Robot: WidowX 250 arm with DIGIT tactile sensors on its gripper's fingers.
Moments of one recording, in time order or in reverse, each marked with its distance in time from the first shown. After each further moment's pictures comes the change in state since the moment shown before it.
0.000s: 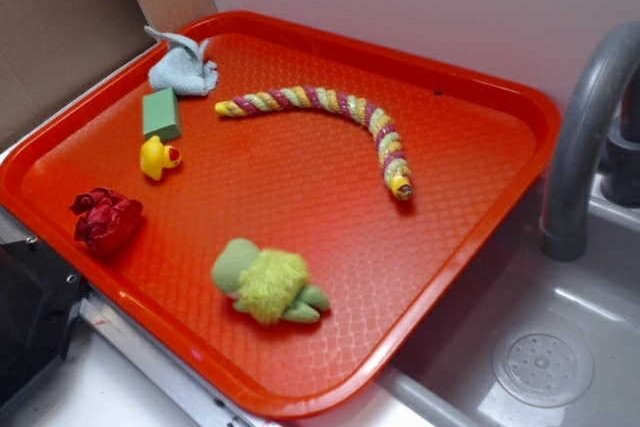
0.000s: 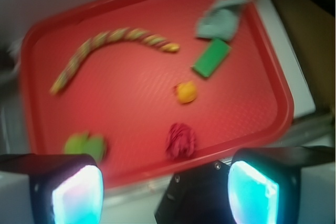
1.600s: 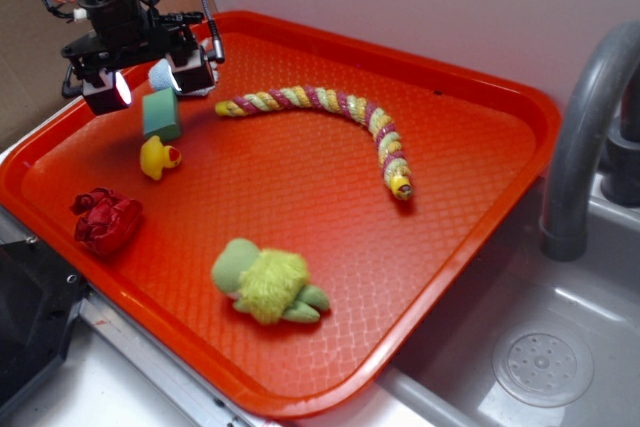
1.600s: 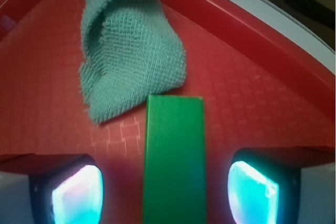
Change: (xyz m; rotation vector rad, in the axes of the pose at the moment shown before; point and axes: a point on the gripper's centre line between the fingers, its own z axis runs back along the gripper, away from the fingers) arm 0.089 0.038 -0.173 0.226 -0.161 0.475
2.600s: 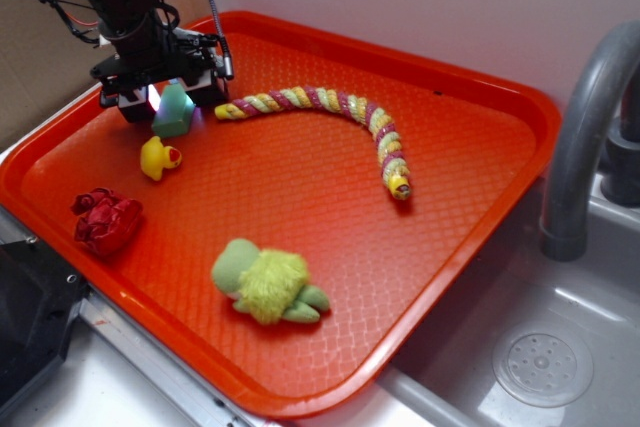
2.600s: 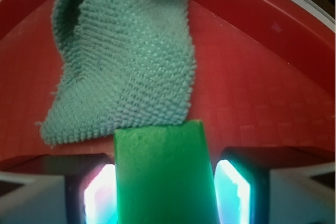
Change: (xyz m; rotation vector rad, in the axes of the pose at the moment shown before) arm 0.001 0.000 -0.033 -0.047 -0.017 -0.070
